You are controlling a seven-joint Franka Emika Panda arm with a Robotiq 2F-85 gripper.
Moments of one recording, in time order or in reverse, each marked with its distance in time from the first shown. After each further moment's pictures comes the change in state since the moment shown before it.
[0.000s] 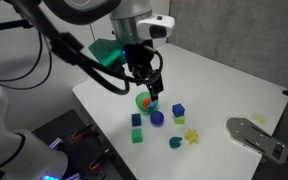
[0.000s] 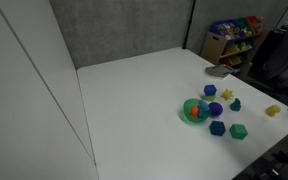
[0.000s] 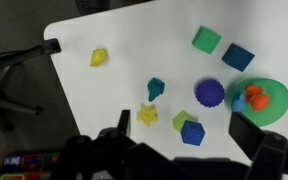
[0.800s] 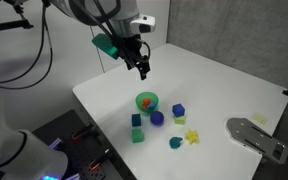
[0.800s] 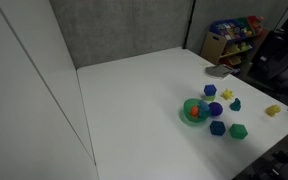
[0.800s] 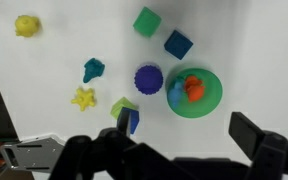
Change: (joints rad) arm 0.157 0.134 0.113 0.025 0.163 0.114 0.045
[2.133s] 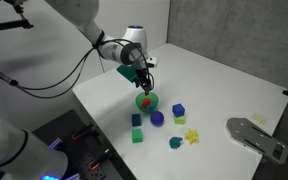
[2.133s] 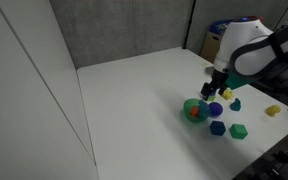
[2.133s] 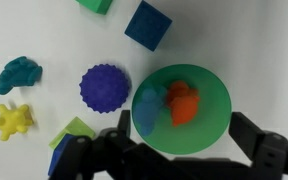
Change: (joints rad) arm 0.126 0.694 0.049 0.244 -0.081 0.323 0.283
